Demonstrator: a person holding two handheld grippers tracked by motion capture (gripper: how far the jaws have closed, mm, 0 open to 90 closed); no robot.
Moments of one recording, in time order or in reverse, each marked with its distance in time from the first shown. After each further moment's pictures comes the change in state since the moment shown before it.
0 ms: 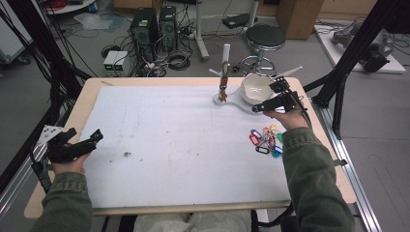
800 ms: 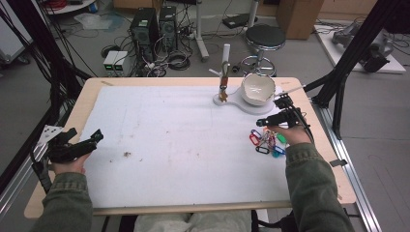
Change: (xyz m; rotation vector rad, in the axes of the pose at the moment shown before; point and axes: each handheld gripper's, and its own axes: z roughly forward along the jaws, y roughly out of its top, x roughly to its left) left arm -0.001 0.000 -0.001 0.002 -0.002 0.000; right arm -0.014 -0.046 0.022 0.024 0.013 0.038
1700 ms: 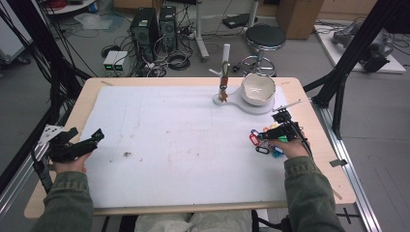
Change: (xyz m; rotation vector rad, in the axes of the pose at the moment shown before) left arm -0.001 0.000 0.002 -0.001 -0.008 -0.009; right arm 0.000 -0.035 0.026 0.079 -0.036 0.016
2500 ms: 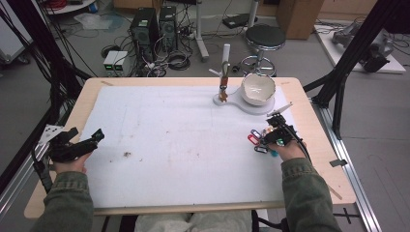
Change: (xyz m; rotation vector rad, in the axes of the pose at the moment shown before) left arm 0.000 0.000 0.001 0.001 -0.001 0.003; right arm 0.009 -0.003 0.013 0.133 -0.030 0.000
